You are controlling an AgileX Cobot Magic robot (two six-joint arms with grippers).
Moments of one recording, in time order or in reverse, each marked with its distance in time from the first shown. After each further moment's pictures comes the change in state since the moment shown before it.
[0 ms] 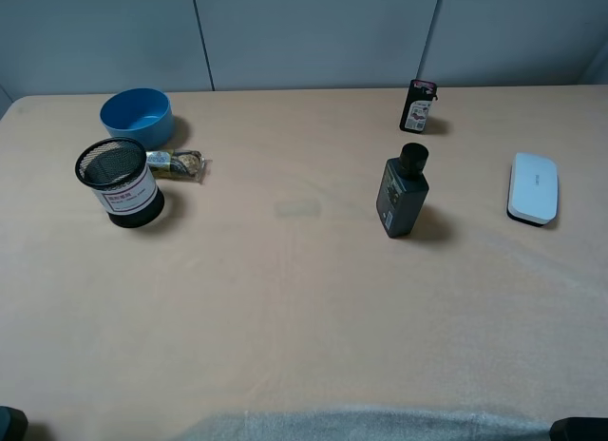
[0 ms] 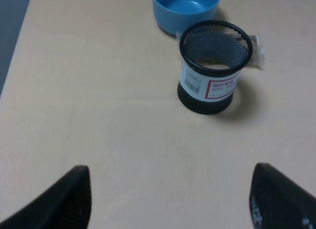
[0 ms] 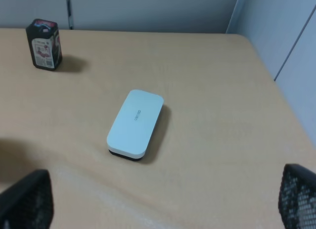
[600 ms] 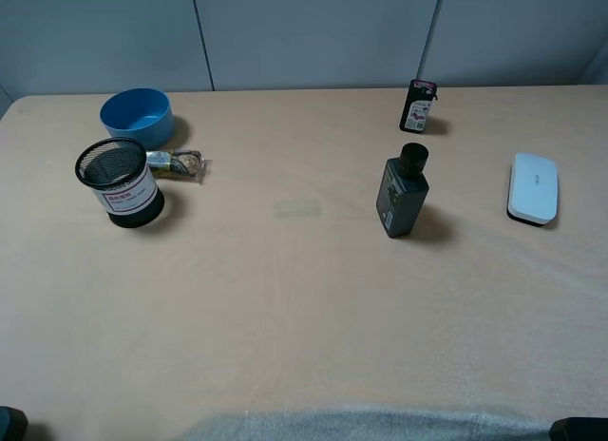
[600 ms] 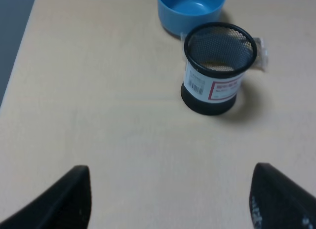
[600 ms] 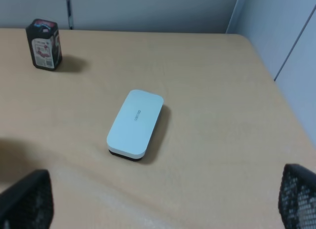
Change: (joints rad) left arm 0.000 0.000 -0.001 0.008 0.000 -0.007; right arm 0.000 0.000 0.000 0.000 0.000 0.000
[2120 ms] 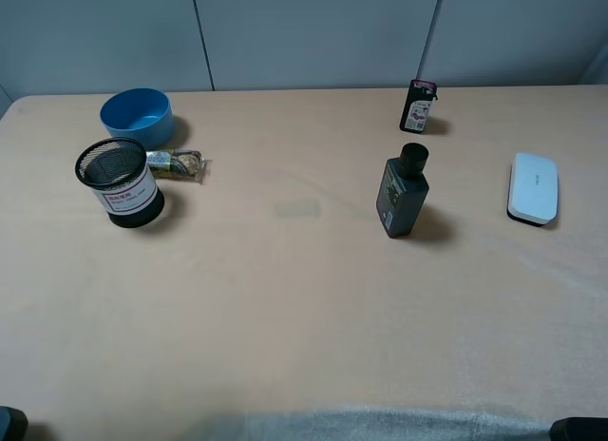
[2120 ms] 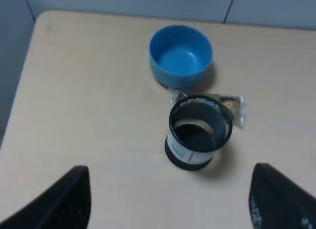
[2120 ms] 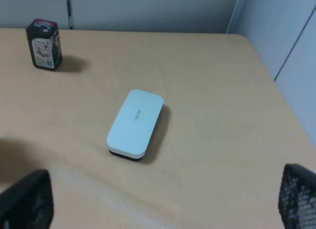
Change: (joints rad) left arm -0.116 0.474 -0.398 0.089 -0.020 -0.197; right arm 0.000 0.000 0.000 0.000 0.000 0.000
